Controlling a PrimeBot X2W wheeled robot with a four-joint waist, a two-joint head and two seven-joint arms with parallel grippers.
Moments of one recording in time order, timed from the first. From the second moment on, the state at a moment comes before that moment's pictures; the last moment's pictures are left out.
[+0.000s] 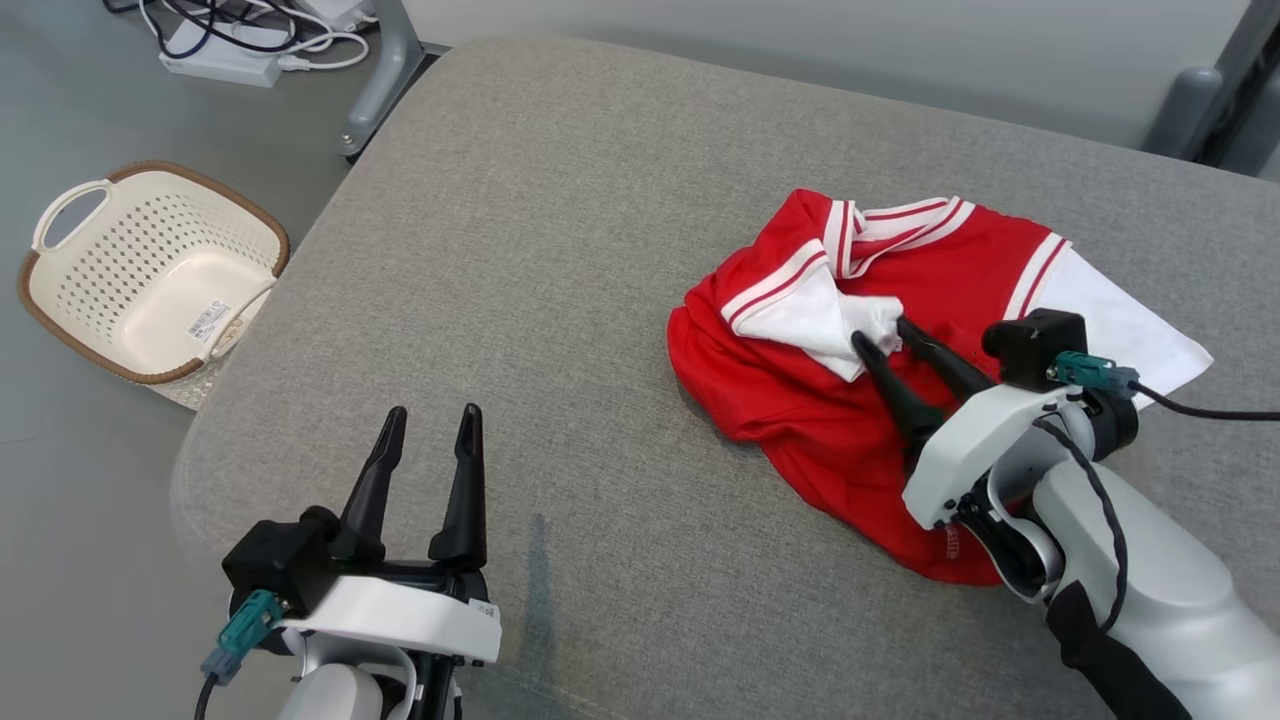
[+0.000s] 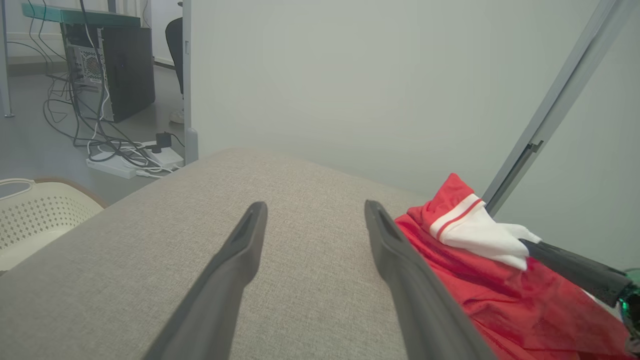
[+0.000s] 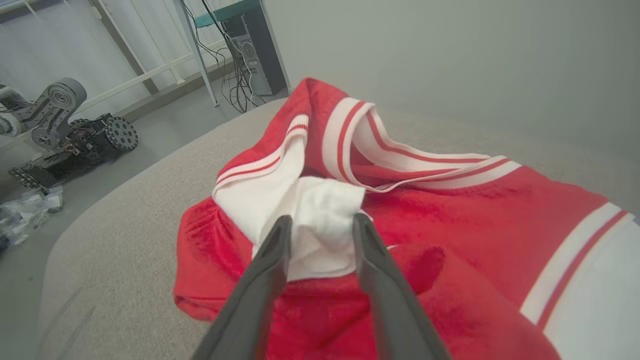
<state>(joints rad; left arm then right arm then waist) -0.13 0.05 -0.22 0.17 -0.46 0.01 -0.26 -0.66 -0.24 0.66 0.71 0.65 0.13 -0.15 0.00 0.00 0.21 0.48</state>
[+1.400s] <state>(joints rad) -0.07 0.05 -0.25 0.13 -0.49 0.05 -0.26 -1.15 -0.05 1.03 0.95 0.84 0.13 -0.12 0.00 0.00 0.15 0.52</state>
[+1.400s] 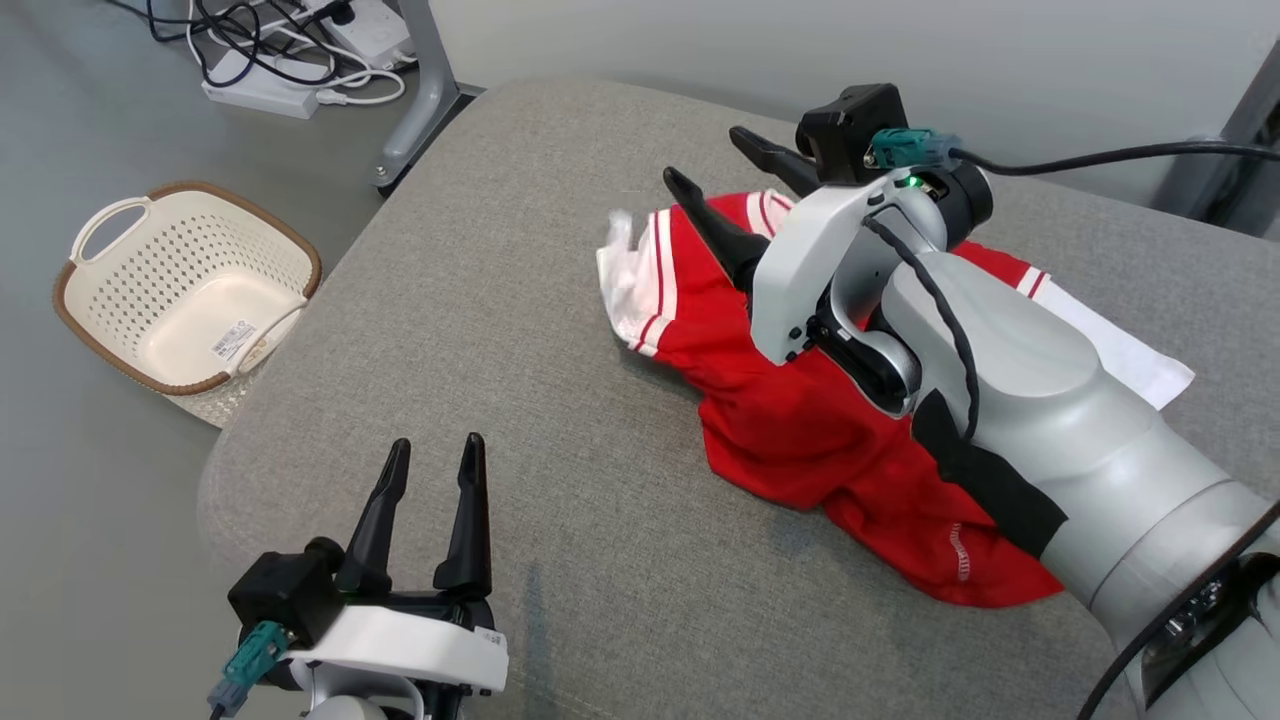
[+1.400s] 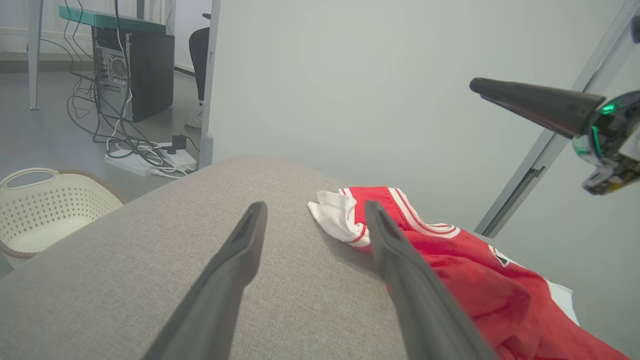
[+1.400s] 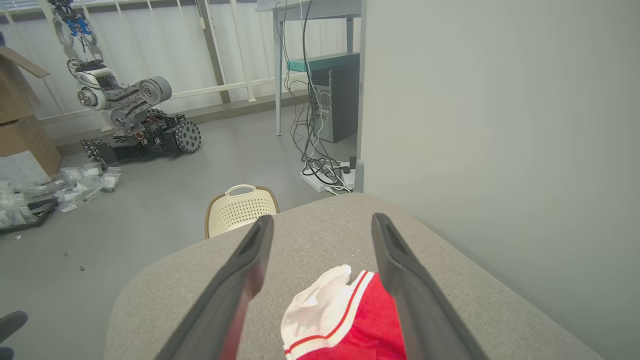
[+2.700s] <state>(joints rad) -0.03 0.05 -0.11 0.14 -0.40 -0.01 -0.26 -0.25 -0.12 0.15 0.33 0.19 0.13 -0.26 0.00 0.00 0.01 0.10</state>
